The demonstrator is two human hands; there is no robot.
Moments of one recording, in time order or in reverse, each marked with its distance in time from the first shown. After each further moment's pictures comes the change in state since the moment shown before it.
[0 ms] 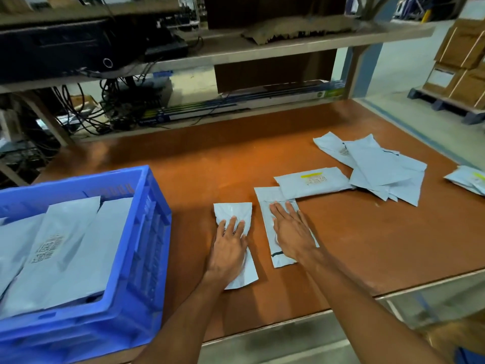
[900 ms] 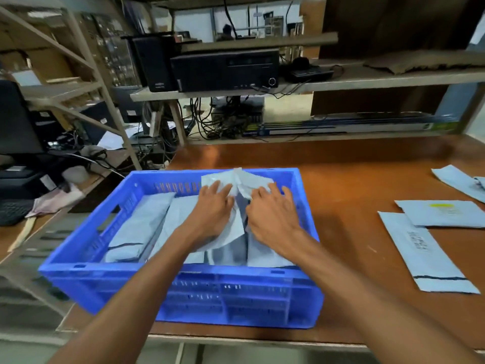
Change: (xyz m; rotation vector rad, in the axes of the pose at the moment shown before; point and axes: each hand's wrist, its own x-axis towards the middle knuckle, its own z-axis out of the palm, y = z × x) left_hand -0.154 -0.323 -0.165 -0.041 0.037 -0.217; right_hand -0.023 -0.418 -0.088 -0.260 0.107 -0.349
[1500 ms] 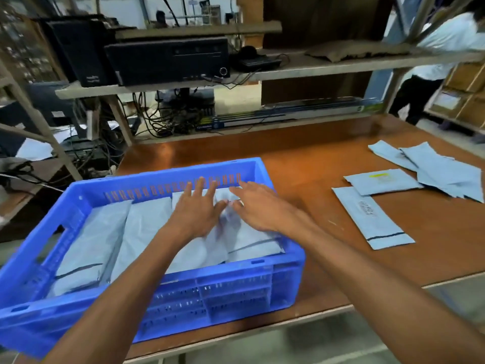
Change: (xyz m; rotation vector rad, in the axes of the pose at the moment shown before) left_hand 0.015 0.030 0.005 -0.174 -0.242 -0.033; right_hand -0.006 0.036 -0.004 0.271 -0.121 0.059
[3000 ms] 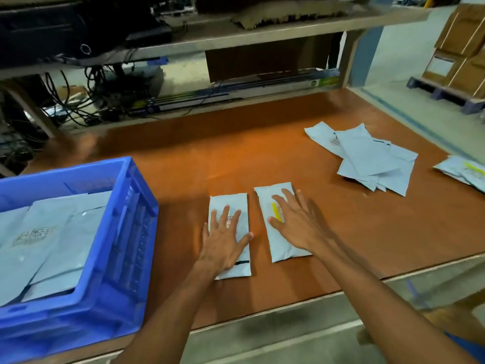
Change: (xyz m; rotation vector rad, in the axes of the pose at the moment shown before) left_hand 0.097 0.301 0.213 -0.110 -0.052 -0.016; right_hand -0.122 0.402 0.071 0.107 0.003 0.298
